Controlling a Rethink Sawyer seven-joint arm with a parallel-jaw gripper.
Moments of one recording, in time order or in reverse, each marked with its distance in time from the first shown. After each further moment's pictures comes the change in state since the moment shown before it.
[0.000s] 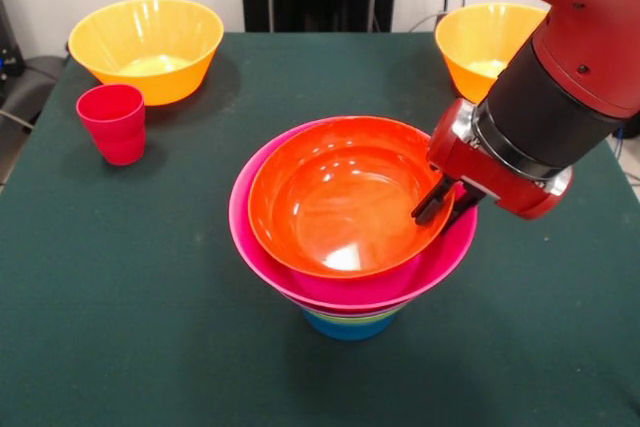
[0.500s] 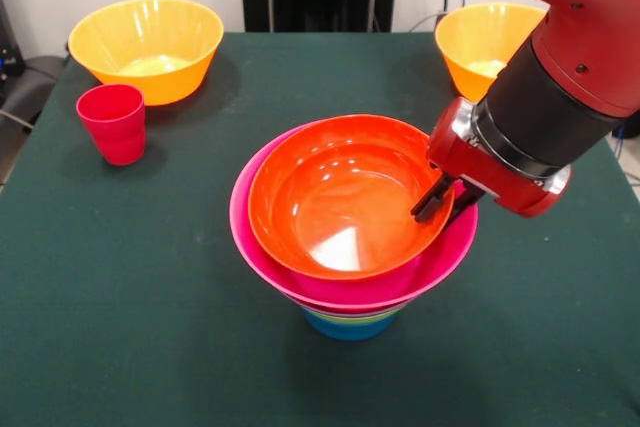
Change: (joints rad) arm 0.002 -0.001 0.000 0.008 0.001 0.000 0.000
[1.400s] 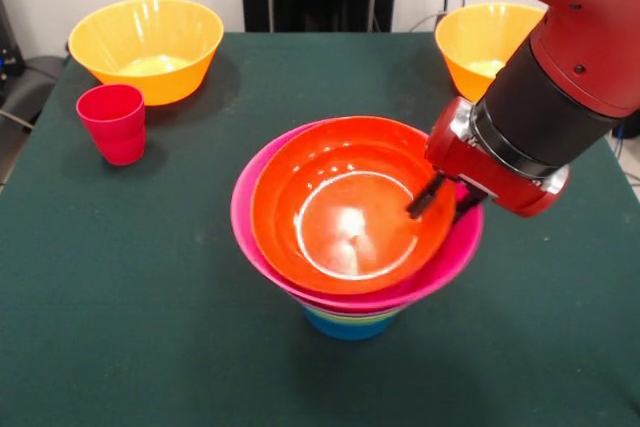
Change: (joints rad) arm 0.000 0.000 -0.002 0.003 -0.001 0.000 0.000
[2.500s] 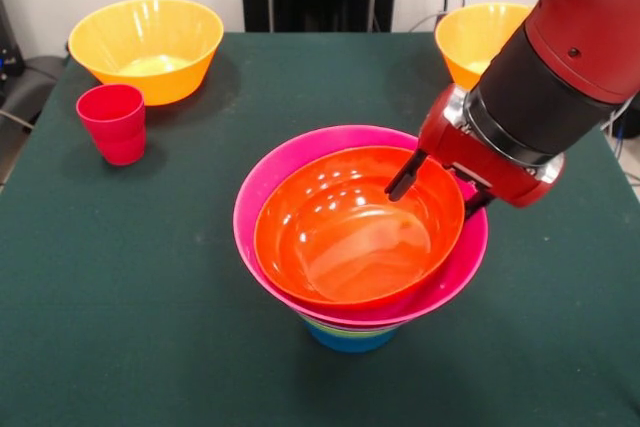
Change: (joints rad) arm 0.001 -0.023 -0.007 0.022 0.001 0.000 0.000
